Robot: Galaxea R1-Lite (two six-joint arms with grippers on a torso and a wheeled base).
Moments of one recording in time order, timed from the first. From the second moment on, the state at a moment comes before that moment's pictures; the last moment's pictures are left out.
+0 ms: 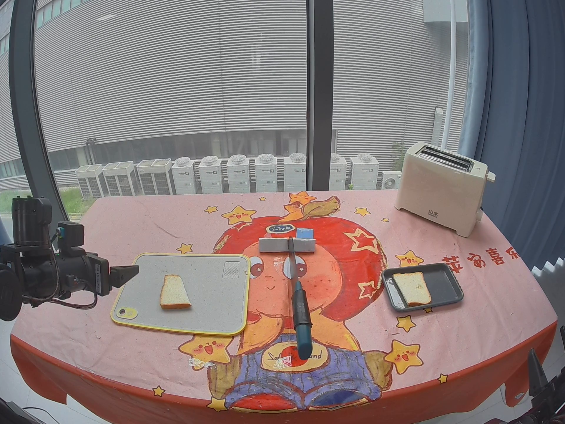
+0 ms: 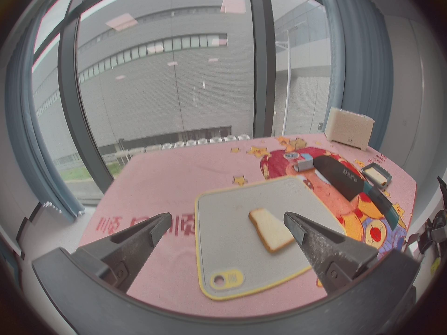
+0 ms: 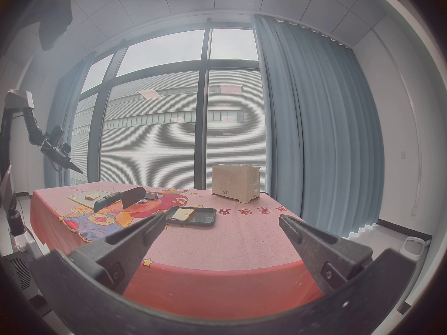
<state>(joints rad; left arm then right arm) 0.01 1.50 -0.60 -0.33 -0.17 0.12 0.00 0.02 -0.02 0.00 0.01 -0.01</state>
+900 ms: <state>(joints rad) -0.04 1.63 -0.66 -0.24 -0.16 0.06 0.00 0.02 -0.02 0.00 0.01 -0.01</state>
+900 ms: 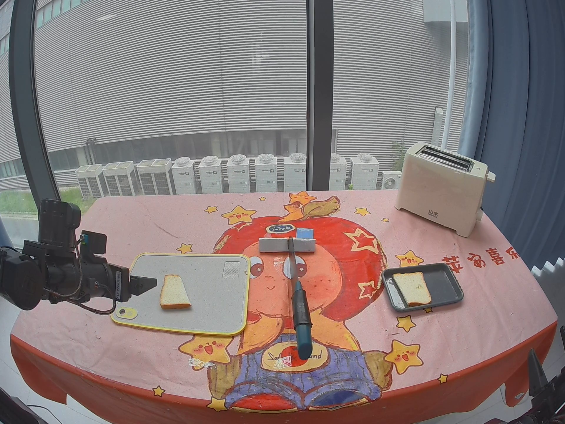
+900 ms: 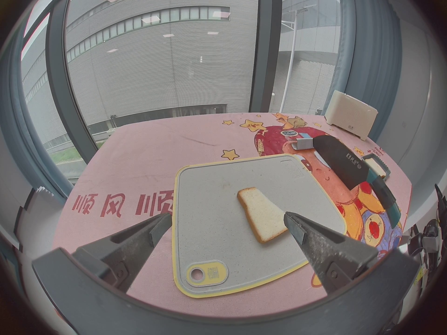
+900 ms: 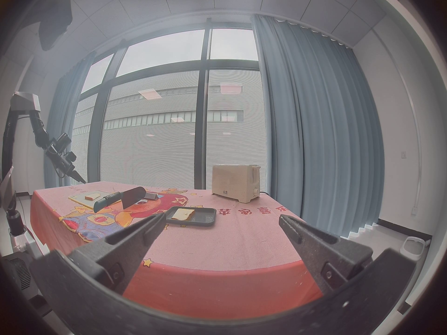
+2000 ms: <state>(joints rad) -0.10 1.81 -0.64 -0.42 -0.02 0.06 0.00 0.02 -0.02 0.00 0.01 -0.01</state>
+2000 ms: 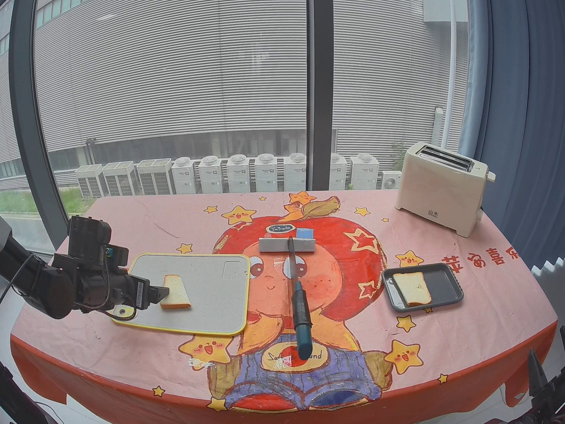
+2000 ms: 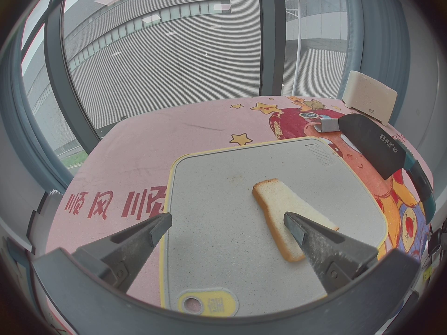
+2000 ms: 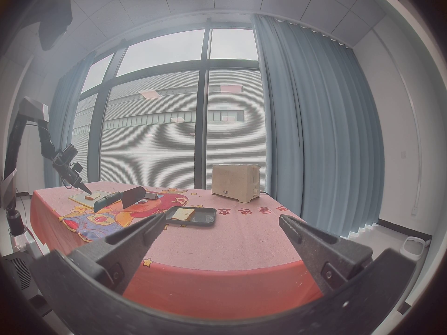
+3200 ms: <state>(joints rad) -0.10 1.83 -0.61 -0.43 -0.02 0.03 0.00 0.02 -0.02 0.00 0.01 -0.01</state>
